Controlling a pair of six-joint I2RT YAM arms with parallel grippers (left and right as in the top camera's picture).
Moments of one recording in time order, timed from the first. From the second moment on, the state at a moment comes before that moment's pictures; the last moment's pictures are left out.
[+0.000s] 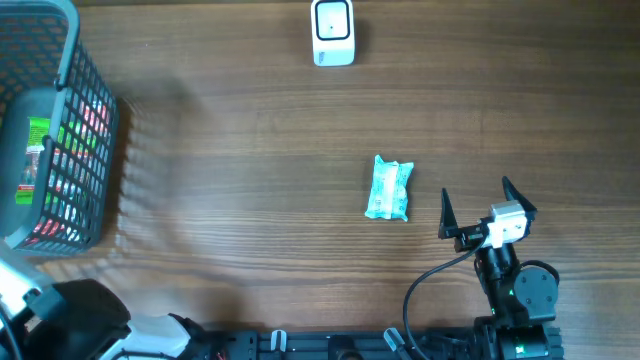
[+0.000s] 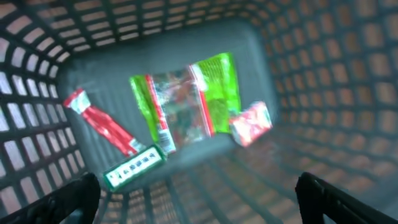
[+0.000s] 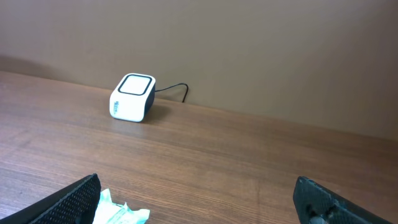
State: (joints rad) left arm 0.78 1.68 1.90 -1.26 0.04 -0.50; right arm 0.08 0.02 0.01 0.00 -0.08 -0.13
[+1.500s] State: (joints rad) left arm 0.78 2.14 1.62 -0.78 0.06 -0.50; right arm 0.08 0.02 0.01 0.00 -0.08 -0.13
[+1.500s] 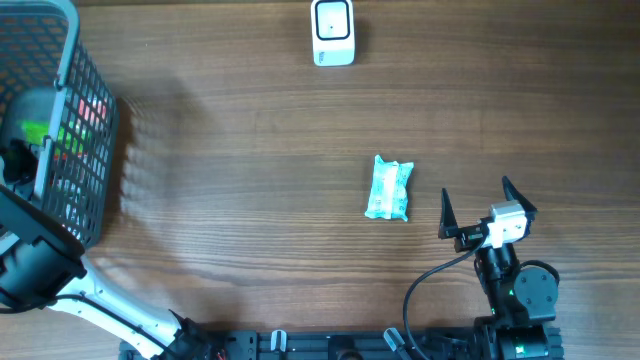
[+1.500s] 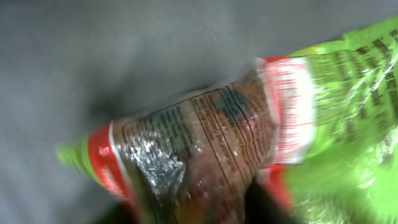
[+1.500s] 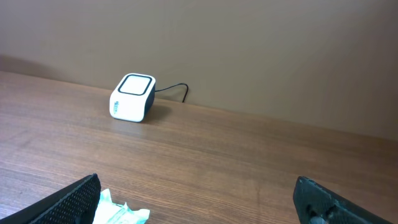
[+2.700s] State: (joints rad) left arm 0.07 1.39 1.53 -1.12 0.26 -0.54; right arm 0.08 0.02 0.01 0.00 -0.08 -0.13
